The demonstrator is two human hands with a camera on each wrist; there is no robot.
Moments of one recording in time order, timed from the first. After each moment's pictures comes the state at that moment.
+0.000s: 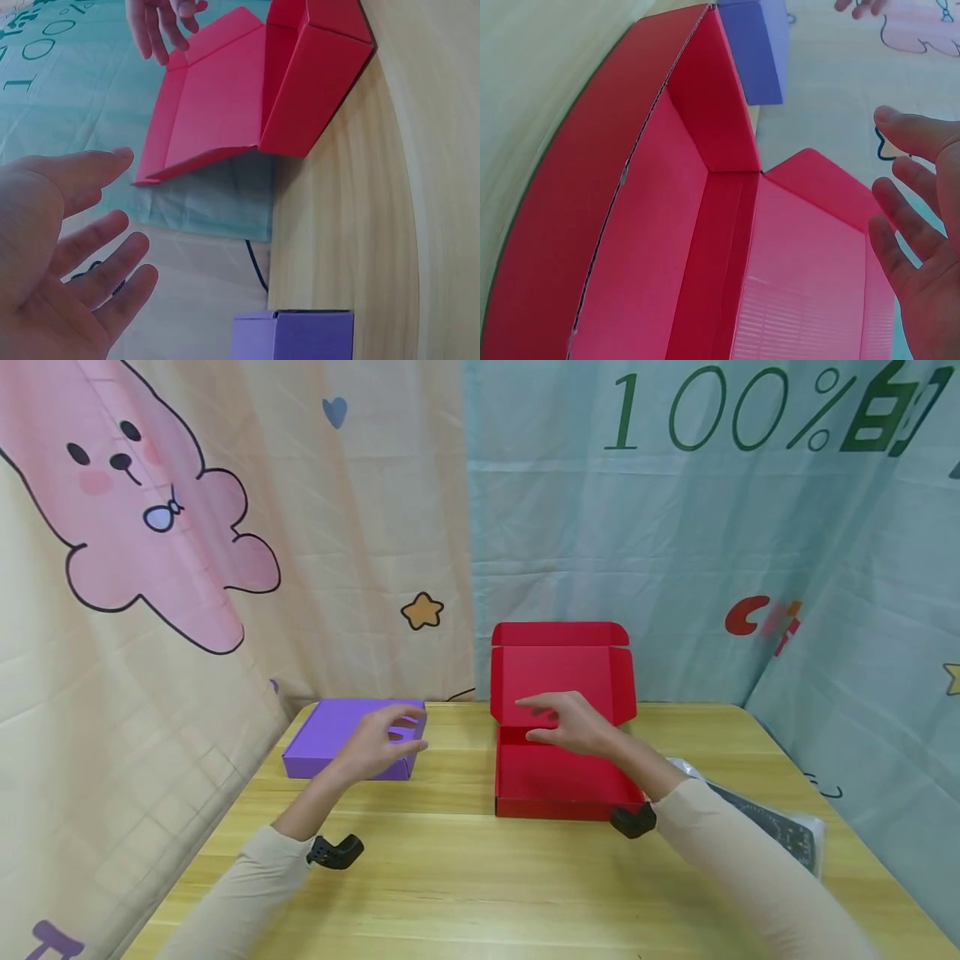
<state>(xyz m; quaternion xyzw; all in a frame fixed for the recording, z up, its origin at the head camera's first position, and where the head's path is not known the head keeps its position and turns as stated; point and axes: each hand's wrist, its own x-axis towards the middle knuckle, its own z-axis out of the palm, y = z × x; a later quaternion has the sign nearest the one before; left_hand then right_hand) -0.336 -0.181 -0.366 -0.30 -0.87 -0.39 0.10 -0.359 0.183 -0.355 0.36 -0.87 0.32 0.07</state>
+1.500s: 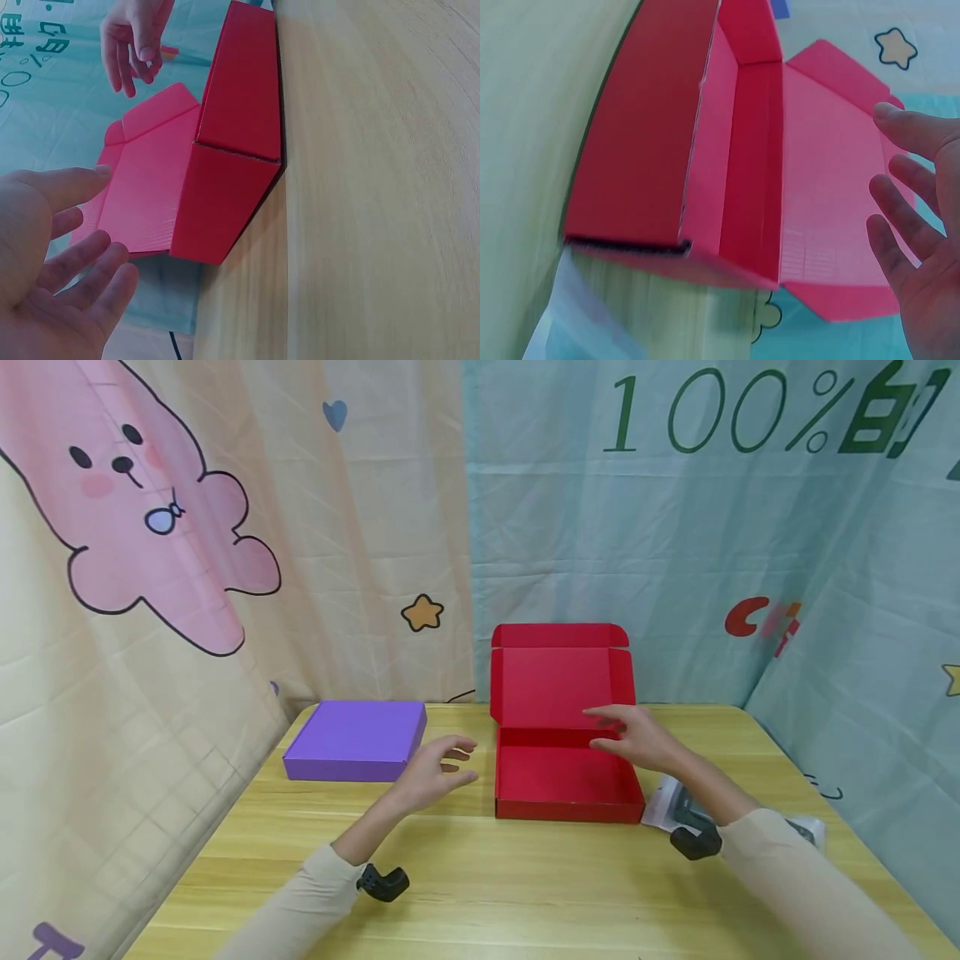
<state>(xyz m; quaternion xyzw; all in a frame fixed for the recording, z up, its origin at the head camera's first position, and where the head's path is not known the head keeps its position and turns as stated) -0.326 -0.112 -0.418 -0.30 -0.83 -0.48 0.03 -0.345 0.274 -0.379 0.29 -0.90 0.31 0.10</state>
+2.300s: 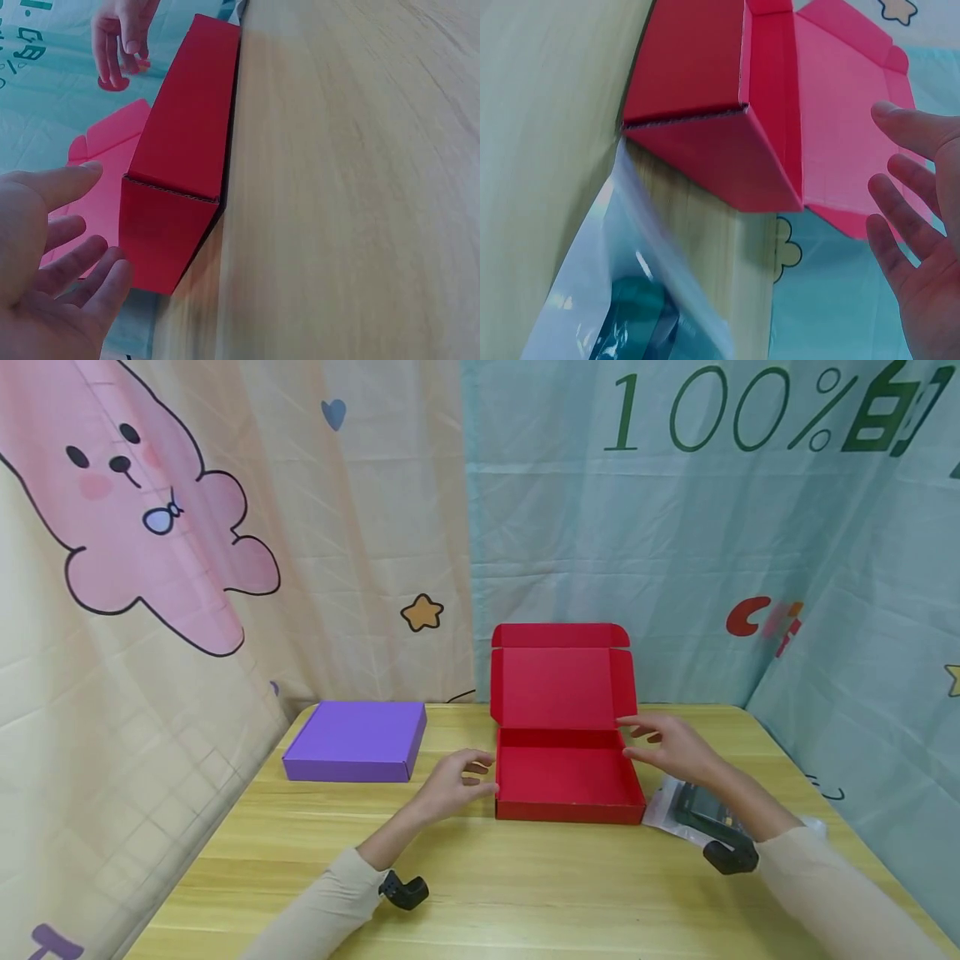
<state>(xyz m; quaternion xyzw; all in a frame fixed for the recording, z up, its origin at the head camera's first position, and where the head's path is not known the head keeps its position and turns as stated) -0.330 -0.086 -0.444 -0.29 -0.82 -0.49 -0.01 -0.330 0.317 -0.389 0.24 -0.91 0.31 0.10</state>
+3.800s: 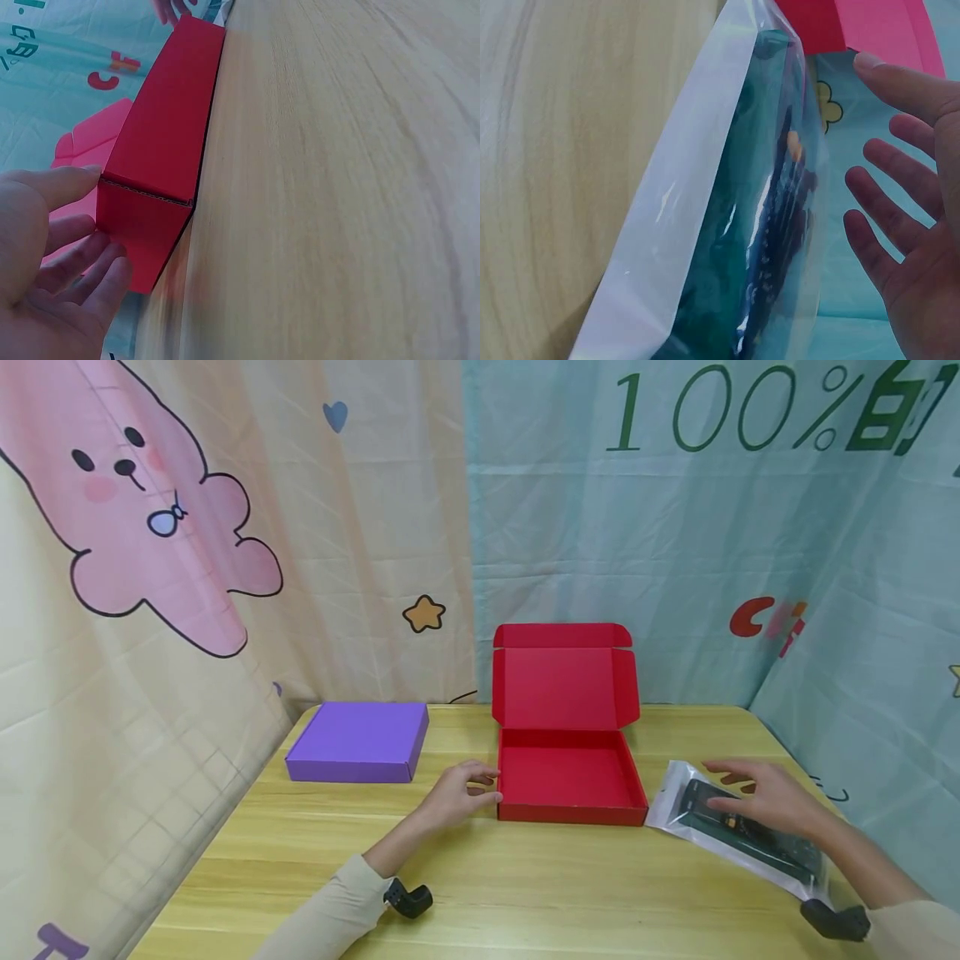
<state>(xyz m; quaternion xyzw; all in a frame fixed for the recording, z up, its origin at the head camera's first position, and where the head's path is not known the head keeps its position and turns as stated) -0.325 -0.081 -0.457 -0.29 -0.83 -0.49 -0.02 -0.271 0.417 -0.418 0.18 -0.95 0.25 0.07</state>
